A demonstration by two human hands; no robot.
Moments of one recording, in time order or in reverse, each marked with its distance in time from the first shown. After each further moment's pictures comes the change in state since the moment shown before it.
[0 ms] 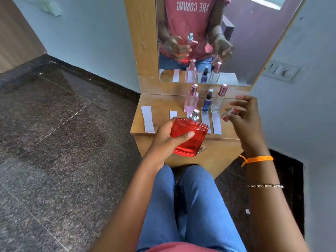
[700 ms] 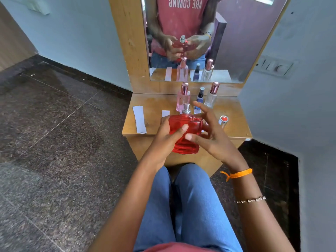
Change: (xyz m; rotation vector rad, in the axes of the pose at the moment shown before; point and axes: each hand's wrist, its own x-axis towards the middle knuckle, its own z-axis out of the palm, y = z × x) left_hand 0.009 -0.004 0.021 -0.008 0.053 -0.076; right_hand -0.045 -0.007 0.018 0.101 -0.565 -0.074
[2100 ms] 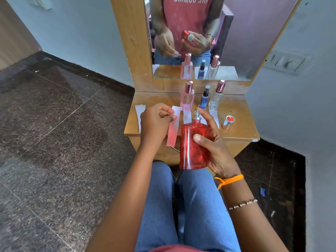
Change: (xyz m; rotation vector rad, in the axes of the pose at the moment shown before) left_hand 0.040 0.016 -0.025 0.567 0.394 0.149; right_hand -0.002 0.018 0.024 0.650 0.052 0.102
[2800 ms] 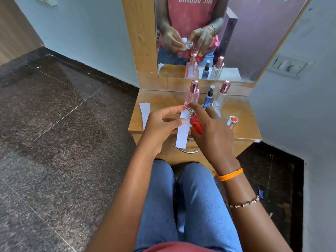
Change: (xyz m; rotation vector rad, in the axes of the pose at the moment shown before) left_hand -0.020 0.005 -0.014 -0.441 -0.265 -0.153; right_hand 0.011 -0.023 0.033 -1.617 0.289 -0.343
